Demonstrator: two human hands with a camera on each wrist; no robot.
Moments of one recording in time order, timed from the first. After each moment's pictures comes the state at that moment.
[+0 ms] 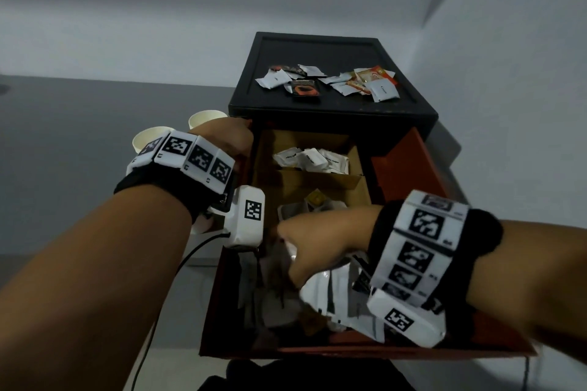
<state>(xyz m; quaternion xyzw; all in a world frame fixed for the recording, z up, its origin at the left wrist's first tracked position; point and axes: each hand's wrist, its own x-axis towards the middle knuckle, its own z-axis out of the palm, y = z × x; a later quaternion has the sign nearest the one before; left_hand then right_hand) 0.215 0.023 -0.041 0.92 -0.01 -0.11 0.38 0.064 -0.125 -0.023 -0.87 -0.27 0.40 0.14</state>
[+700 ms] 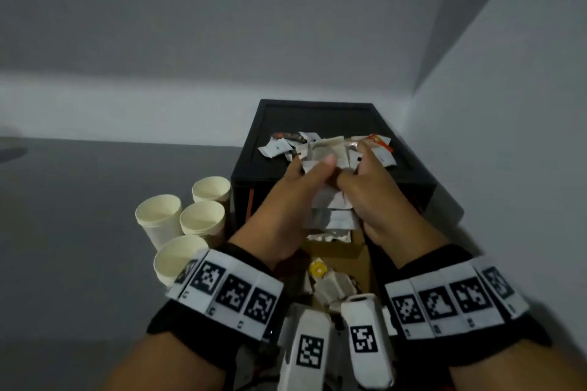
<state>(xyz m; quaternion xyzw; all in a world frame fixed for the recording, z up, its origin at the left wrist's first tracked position) 0.125 -0.054 0.022 0.56 -0.10 -0.19 0.80 0.121 -0.168 0.035 -0.74 0.01 -0.08 0.67</state>
